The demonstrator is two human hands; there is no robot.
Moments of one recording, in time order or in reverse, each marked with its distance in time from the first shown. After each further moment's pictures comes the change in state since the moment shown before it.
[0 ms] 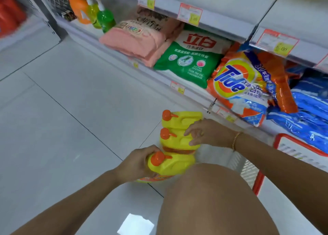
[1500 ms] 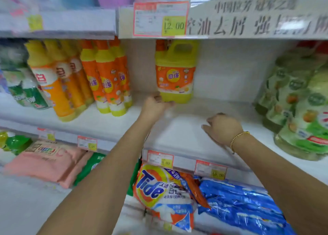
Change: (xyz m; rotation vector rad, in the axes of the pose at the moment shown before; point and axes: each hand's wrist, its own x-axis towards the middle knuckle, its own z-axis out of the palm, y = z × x) left_hand 0.374 0.381 -0.069 -0.397 0.332 0.295; right_hand -0.128 0.077 -0.314 -0.577 0.819 0.723
